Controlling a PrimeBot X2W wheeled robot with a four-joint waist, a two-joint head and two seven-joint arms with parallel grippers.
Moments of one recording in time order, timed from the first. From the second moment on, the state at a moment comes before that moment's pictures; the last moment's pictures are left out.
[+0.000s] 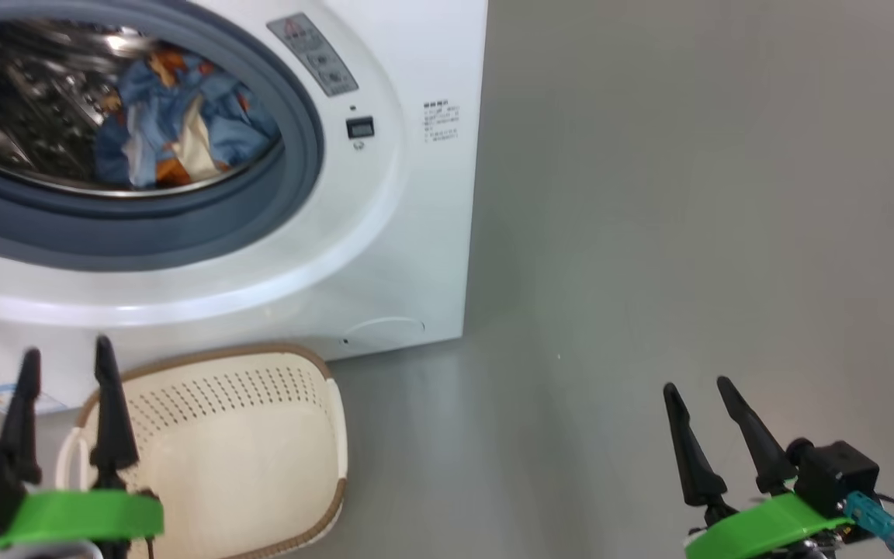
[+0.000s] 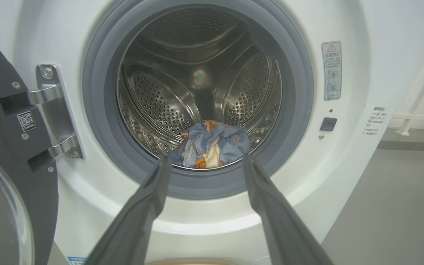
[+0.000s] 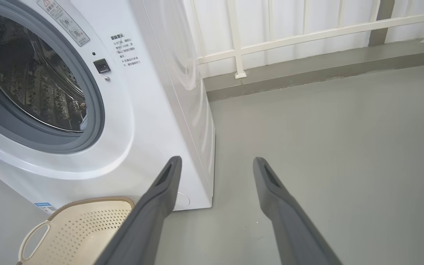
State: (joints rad) left arm -0.12 0.11 0.11 0.07 -0.26 -0.08 -0.26; right arm -0.05 -0.05 0.04 0.17 0.27 0.13 -0.25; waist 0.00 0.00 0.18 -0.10
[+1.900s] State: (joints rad) left arm 0.19 0.05 0.09 0.03 -0.18 -0.07 -0.26; right arm 0.05 -0.05 -0.01 0.13 0.22 0.13 -0.25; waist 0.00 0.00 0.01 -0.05
